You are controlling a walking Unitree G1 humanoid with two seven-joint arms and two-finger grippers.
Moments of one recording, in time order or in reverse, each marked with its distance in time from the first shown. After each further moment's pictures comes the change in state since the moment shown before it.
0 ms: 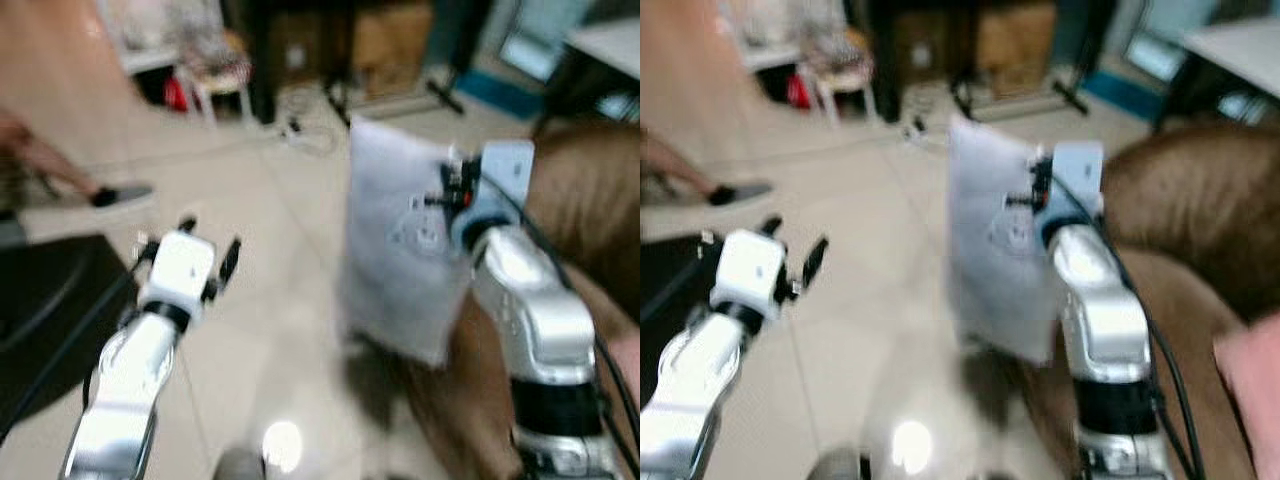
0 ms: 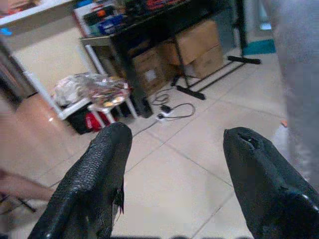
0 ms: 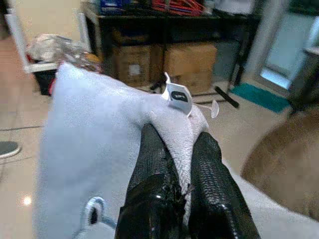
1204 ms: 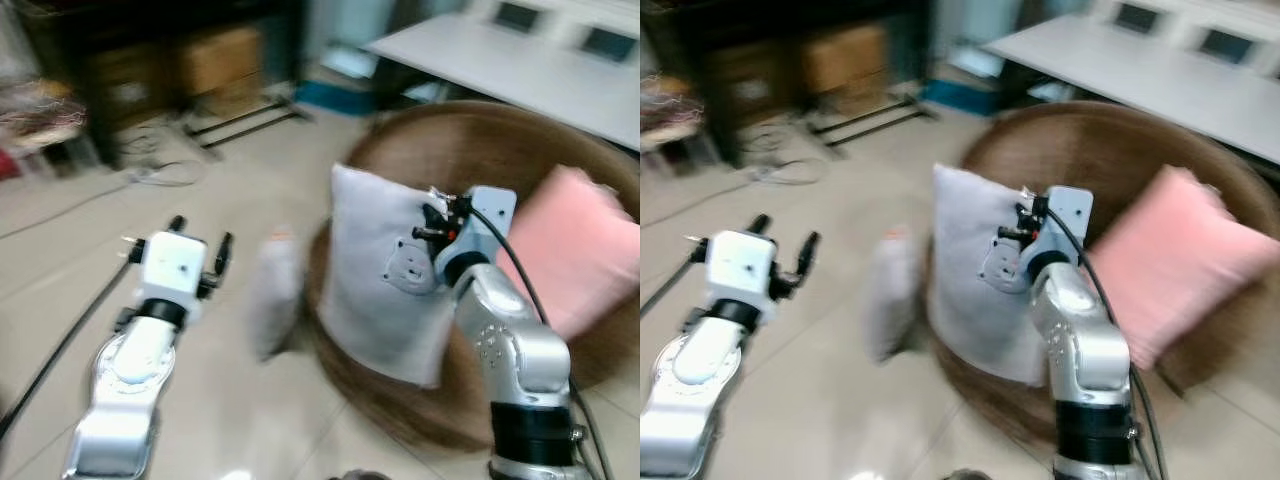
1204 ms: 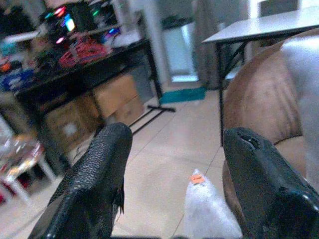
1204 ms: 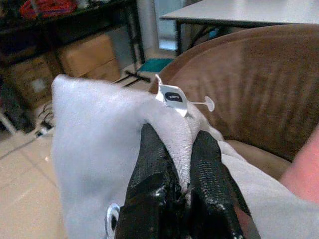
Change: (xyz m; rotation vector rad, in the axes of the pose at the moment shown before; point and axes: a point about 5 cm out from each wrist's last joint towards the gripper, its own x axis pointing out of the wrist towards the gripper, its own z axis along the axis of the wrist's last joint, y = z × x) left arm -0.004 0.010 -0.002 -0.039 0.010 0.102; right arm -0.011 0.023 -0.048 0.251 0.134 0.060
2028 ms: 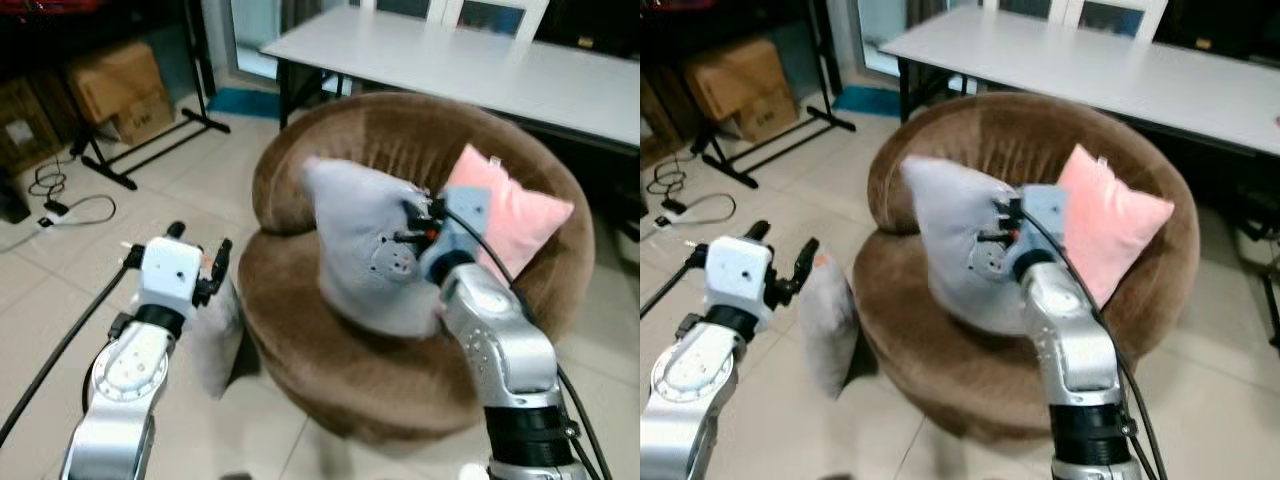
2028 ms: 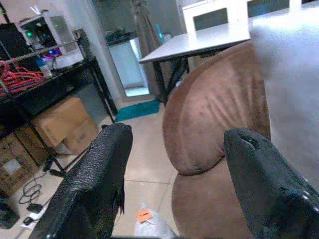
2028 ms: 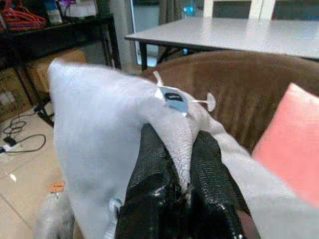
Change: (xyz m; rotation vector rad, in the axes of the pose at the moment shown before) left arm -0.004 -0.004 -0.001 -0.006 0.005 -0.040; right arm 0.001 0.013 0.002 -0.110 -0.041 0.106
